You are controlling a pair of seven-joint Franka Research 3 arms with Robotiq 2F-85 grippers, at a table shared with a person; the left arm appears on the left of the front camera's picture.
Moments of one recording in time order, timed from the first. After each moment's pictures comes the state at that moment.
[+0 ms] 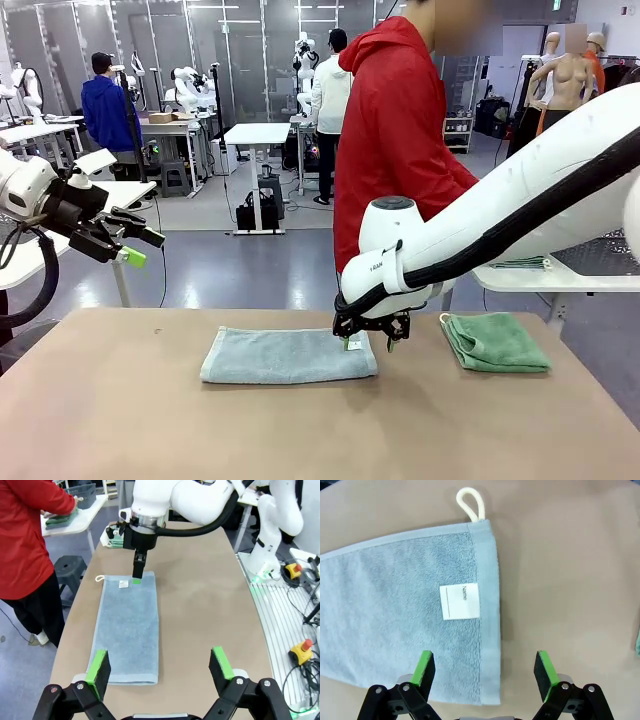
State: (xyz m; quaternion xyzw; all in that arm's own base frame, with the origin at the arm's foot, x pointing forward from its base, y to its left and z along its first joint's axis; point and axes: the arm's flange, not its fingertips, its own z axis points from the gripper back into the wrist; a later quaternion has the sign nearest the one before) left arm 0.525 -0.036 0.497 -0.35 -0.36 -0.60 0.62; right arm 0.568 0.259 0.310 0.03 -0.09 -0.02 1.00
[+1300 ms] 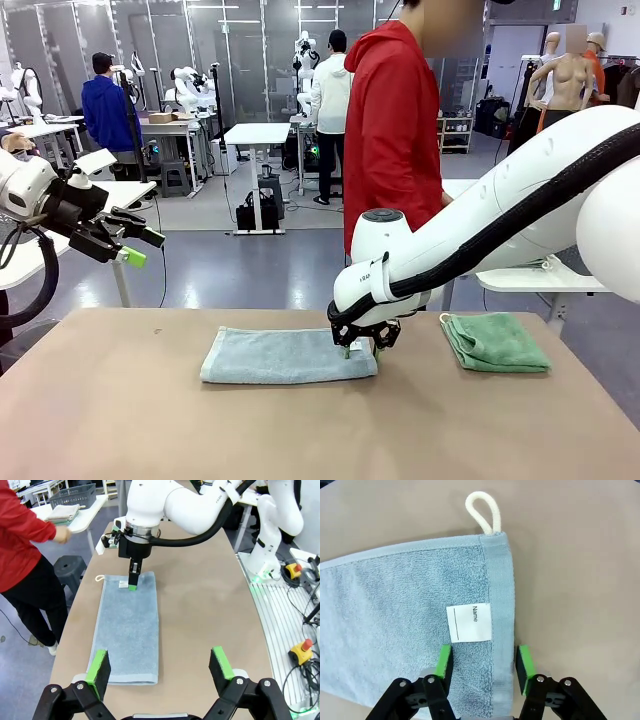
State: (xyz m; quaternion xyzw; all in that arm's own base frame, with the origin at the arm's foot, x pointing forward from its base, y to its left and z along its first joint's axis) left arm 0.525 -0.036 0.497 -0.35 -0.36 -0.60 0.62; right arm 0.581 0.269 0.291 0.03 -0.09 -0.02 1.00
